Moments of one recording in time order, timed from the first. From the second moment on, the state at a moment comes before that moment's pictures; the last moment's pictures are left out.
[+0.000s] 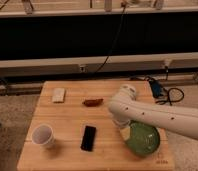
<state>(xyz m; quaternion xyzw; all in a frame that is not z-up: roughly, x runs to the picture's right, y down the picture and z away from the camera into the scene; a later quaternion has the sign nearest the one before) 0.115 0.202 0.740 -0.31 -0.04 -0.21 0.93</state>
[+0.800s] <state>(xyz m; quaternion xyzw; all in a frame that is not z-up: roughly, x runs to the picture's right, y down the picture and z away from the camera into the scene) 0.109 0.217 0.752 -0.32 -0.06 -0.23 0.92</state>
